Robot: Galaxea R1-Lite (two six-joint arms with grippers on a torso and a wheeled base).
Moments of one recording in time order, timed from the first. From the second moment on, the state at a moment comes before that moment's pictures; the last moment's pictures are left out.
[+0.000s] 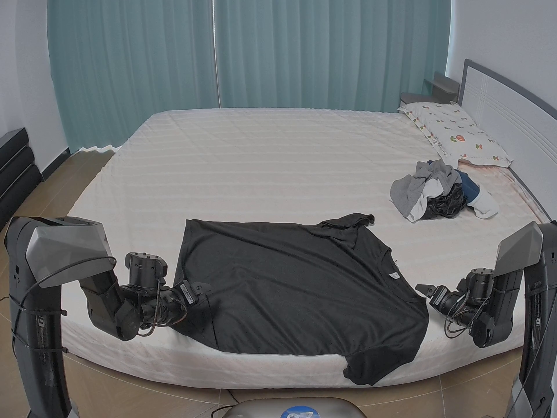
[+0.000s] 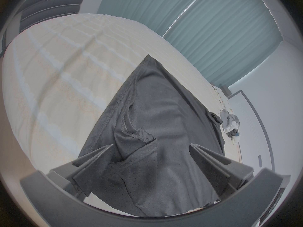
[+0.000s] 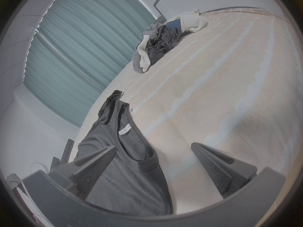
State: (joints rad) left arm -0.19 2.34 -0.68 -0.98 -0.13 -0.72; right arm -0.08 2.55 -0.48 -1.53 0.23 0.66
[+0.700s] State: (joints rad) left arm -0.19 2.36 -0.61 -0.99 -0.03 -0.65; right arm -0.08 2.55 -0.48 -1.53 0.23 0.65
